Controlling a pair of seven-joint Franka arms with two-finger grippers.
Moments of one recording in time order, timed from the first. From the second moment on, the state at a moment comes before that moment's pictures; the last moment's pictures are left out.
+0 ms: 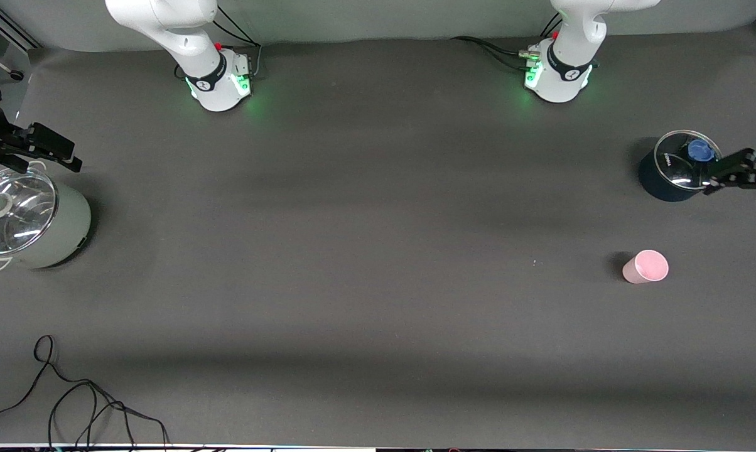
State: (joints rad) left arm 0.03 0.13 0.10 -1.50 -0.04 1.62 0.77; right arm -0.01 -0.07 -0.01 -1.58 0.02 1.51 0.02
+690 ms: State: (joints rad) left arm 0.34 0.33 0.11 -1.50 -0.44 1.66 1.63; right arm -0.01 -0.07 -0.01 -1.58 0.02 1.51 0.02
